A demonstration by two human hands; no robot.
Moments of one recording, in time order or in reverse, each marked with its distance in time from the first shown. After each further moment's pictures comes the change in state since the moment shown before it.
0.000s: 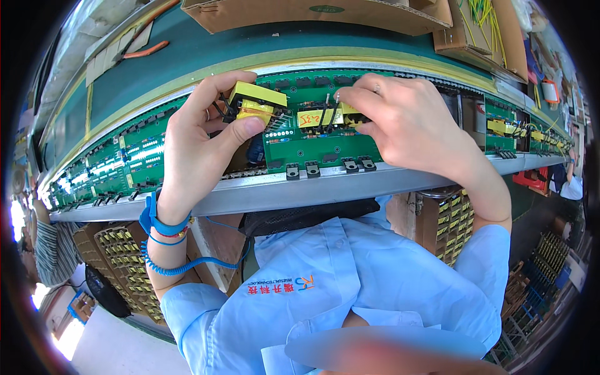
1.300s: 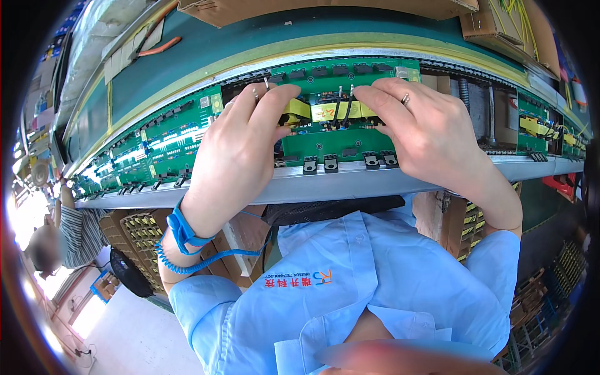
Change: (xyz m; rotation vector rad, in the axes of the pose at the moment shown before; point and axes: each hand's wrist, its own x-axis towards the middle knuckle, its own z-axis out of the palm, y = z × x) left_hand -0.004 0.017 0.019 0.795 -0.159 0.316; right_hand -0.018 -0.010 0.026 0.010 0.216 0.042
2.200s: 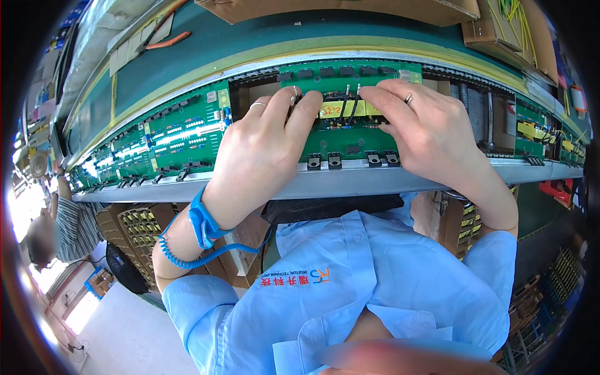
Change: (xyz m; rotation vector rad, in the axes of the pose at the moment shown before) left_hand 0.000 0.010 0.016 0.258 0.061 0.137; right_hand -0.003 0.002 -0.005 -0.006 0.018 -0.009
